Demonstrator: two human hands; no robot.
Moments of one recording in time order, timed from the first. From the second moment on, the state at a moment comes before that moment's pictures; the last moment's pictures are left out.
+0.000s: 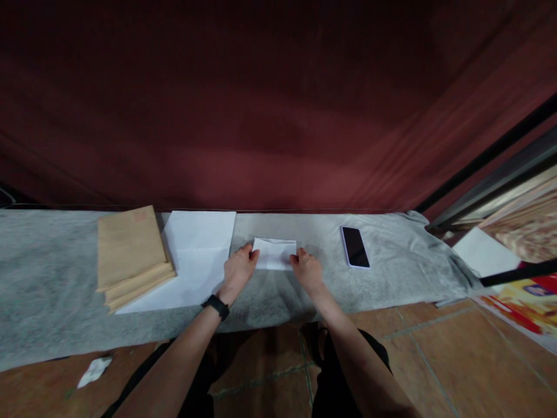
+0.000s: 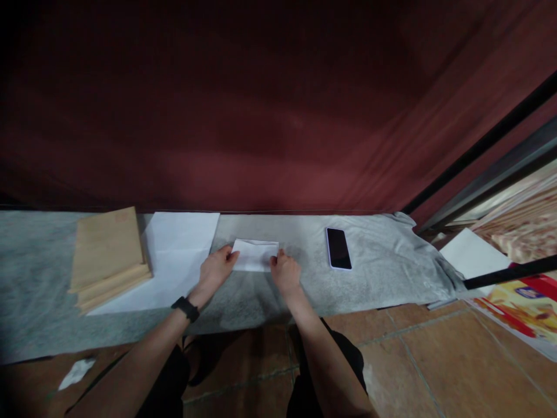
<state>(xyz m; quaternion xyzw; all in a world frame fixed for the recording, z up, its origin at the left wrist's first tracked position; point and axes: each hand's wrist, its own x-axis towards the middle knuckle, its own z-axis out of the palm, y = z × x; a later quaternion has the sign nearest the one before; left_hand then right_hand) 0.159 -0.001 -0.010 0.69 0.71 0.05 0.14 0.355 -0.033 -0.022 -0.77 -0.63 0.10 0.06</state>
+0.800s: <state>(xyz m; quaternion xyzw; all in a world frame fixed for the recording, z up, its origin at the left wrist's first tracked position) 0.173 0.000 -0.019 0.69 0.71 0.06 0.07 0.323 -0.031 -0.041 -0.63 -0.76 0.05 0.17</state>
